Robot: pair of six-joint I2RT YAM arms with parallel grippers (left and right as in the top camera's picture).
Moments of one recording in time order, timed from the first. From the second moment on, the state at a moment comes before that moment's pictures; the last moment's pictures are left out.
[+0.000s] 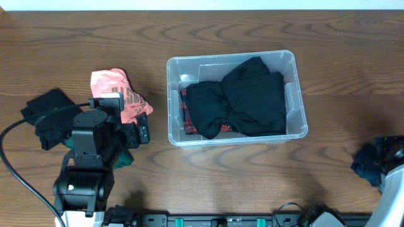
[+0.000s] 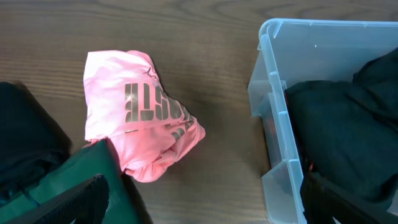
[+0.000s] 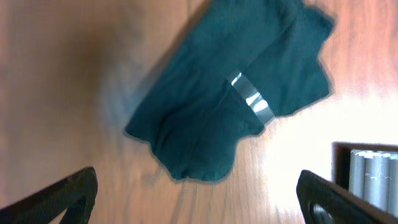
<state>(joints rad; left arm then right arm) -0.07 0.78 0.83 -0.73 0.01 -0.12 -0.77 1.15 0.80 -0.82 0.20 0.81</state>
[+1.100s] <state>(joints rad) -0.07 0.78 0.83 -0.76 0.01 -0.12 -0.70 1.23 0.93 -0.70 -0.17 0.45</state>
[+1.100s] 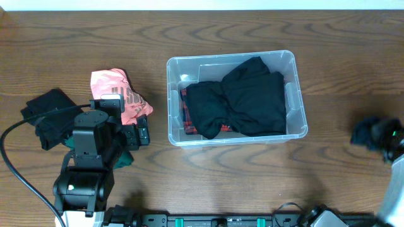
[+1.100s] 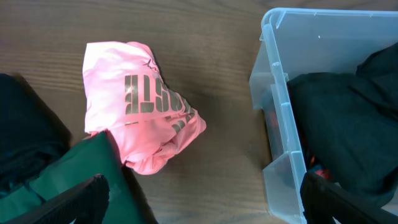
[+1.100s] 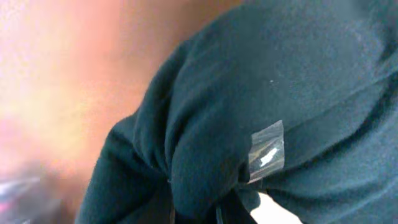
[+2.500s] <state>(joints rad) -0.07 0.78 0.83 -0.76 0.01 -0.12 0.45 1.32 1.23 -1.11 -0.17 -1.03</state>
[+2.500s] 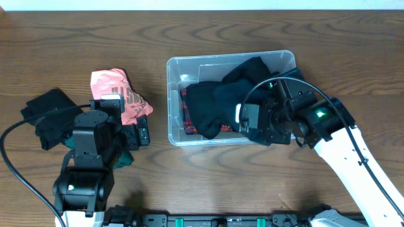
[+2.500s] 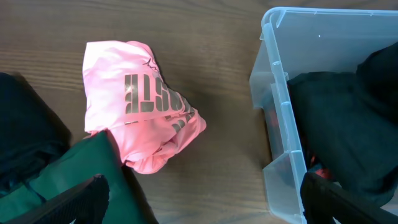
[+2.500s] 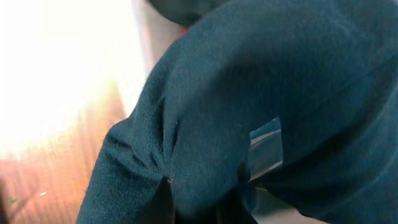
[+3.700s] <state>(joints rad) -0.07 0.78 0.83 -0.78 0.01 -0.12 0.28 1.29 1.27 -0.76 -0.31 -0.79</state>
